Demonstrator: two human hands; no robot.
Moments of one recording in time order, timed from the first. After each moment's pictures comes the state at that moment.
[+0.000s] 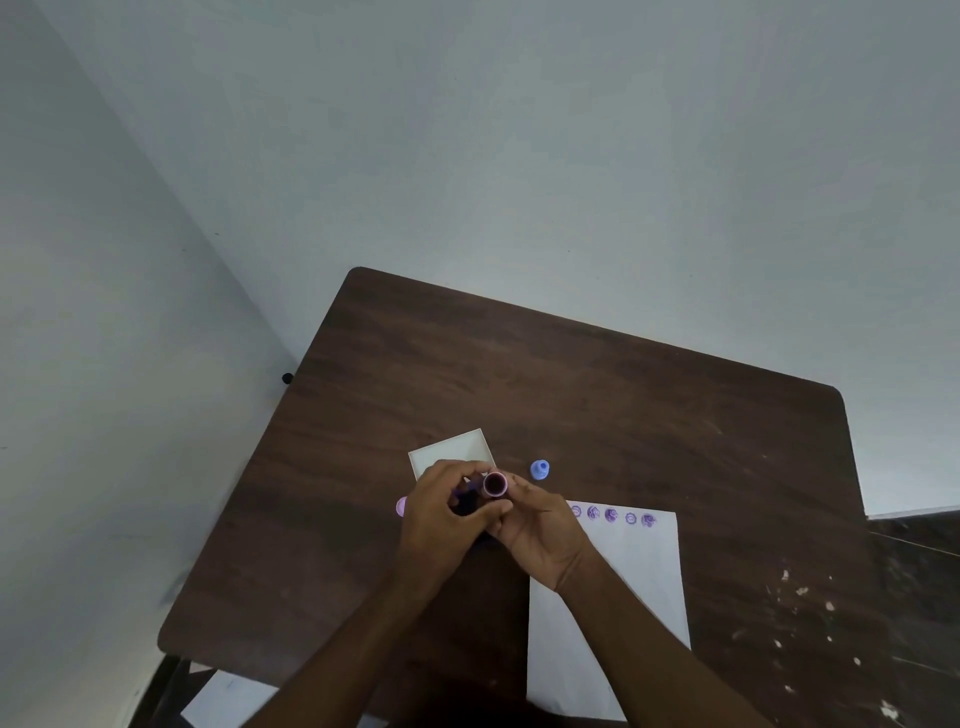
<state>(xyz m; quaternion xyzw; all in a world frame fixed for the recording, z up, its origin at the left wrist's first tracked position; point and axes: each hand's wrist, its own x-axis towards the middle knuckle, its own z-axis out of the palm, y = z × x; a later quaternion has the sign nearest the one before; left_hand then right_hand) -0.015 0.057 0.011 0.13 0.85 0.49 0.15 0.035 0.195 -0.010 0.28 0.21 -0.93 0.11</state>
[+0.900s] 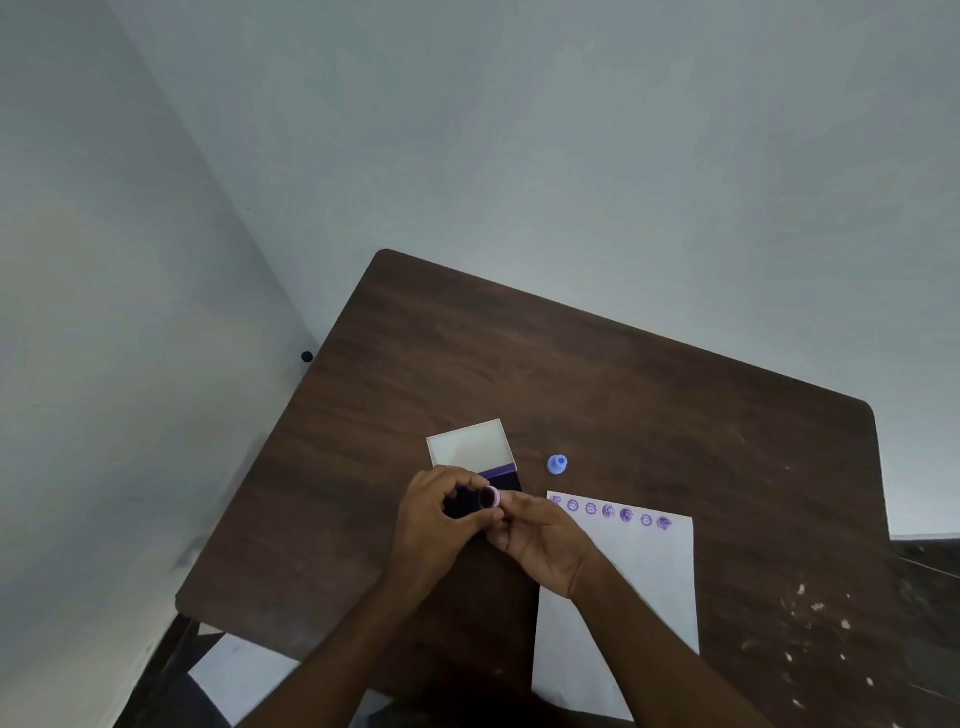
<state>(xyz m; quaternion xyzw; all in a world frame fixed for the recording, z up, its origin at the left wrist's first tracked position) -0.009 0.028 -0.003 0.11 0.85 0.48 0.17 0.043 0.190 -0.025 0.28 0.24 -0.91 0.21</state>
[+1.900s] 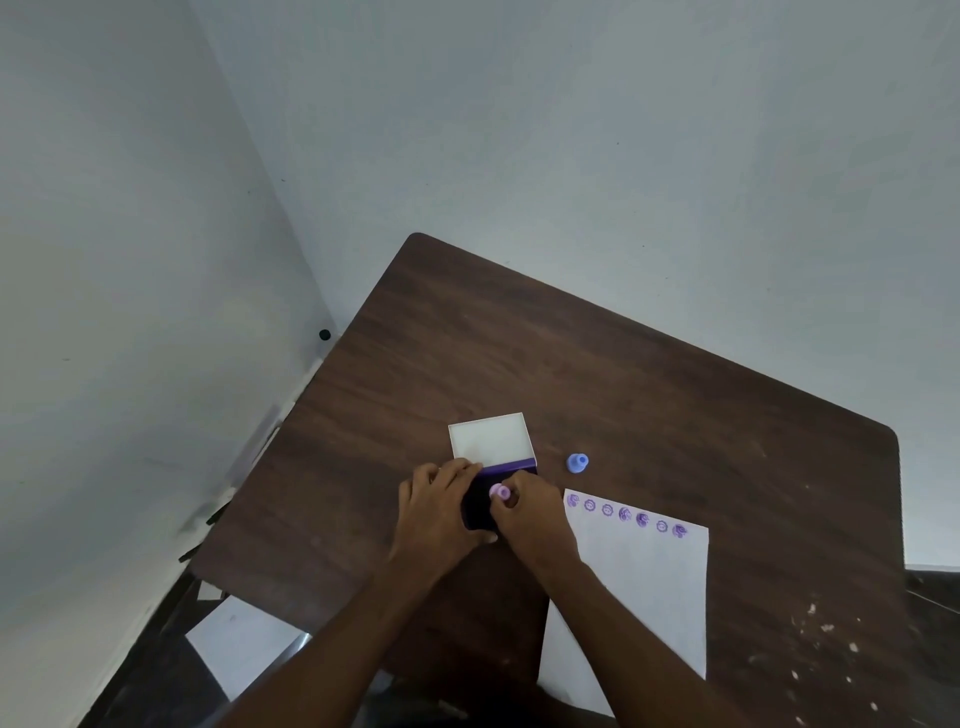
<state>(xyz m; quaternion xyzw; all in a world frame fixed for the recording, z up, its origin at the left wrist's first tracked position) -0.013 0.007 -0.062 0.19 0.95 0.18 0.18 0.017 0.154 -0.040 0.29 0.88 -0.32 0.20</state>
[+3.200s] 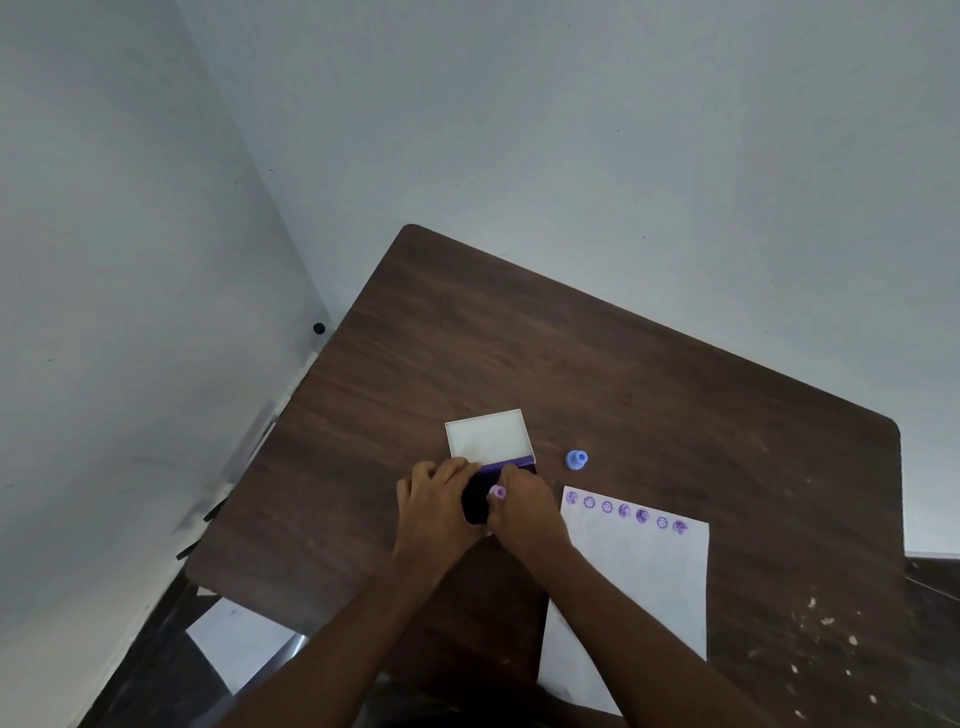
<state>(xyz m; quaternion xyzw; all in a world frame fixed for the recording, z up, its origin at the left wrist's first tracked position) -0.015 0.012 -0.060 0.17 0.95 0.20 0.17 -0.002 0.148 -0.033 0.27 0.86 -0.29 0.31</state>
